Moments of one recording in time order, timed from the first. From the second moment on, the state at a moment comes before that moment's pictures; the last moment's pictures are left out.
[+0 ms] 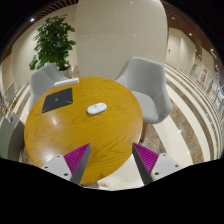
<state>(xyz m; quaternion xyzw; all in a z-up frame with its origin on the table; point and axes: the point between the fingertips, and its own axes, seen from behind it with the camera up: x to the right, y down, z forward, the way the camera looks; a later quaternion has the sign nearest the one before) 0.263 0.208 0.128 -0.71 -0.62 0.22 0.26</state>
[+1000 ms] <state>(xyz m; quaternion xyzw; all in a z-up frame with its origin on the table) 0.116 0.155 0.023 -0.66 -0.66 0.26 0.25</state>
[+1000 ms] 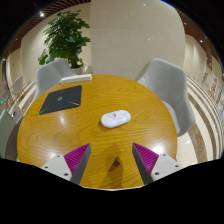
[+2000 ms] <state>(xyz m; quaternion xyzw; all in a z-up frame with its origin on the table) -0.038 0.123 -0.022 -0.66 -0.65 0.27 0.25</state>
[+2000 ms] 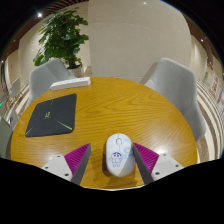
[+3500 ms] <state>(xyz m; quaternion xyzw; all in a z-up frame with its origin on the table) -0.148 -0.107 0.018 -0.63 -0.68 0.28 0.24</state>
